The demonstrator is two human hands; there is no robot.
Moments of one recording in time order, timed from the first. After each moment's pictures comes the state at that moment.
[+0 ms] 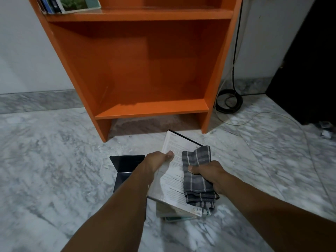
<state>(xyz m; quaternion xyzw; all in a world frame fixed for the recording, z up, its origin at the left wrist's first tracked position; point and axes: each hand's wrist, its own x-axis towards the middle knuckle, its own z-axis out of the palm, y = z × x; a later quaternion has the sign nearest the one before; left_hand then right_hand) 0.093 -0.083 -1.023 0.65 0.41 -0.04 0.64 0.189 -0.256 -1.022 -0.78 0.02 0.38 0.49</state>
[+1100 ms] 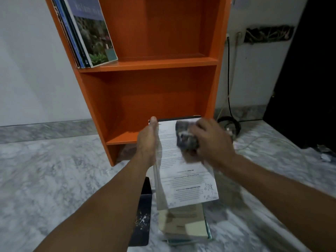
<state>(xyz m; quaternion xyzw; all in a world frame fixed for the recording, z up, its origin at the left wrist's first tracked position) 0.100 -0.090 -0.876 0.60 0.29 0.29 0.69 0.198 -0.255 -0.867 -0.79 -0.51 -0.28 0.20</state>
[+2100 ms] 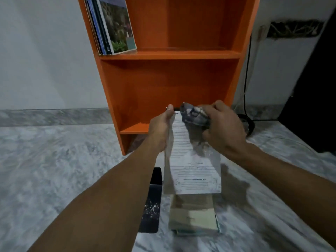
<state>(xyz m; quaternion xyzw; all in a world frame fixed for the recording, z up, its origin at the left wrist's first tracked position) 0.097 -0.065 -0.874 0.55 0.28 0.24 0.75 0.171 -0.228 -0.841 -0.80 -0.48 -0.25 0.26</state>
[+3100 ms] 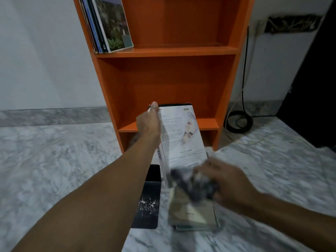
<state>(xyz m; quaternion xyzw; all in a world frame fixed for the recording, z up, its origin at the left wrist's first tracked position) 0.092 -0.071 -0.862 0.54 0.42 0.37 0.63 0.136 -0.307 -0.927 -0.75 -0.62 -0.08 0.22</state>
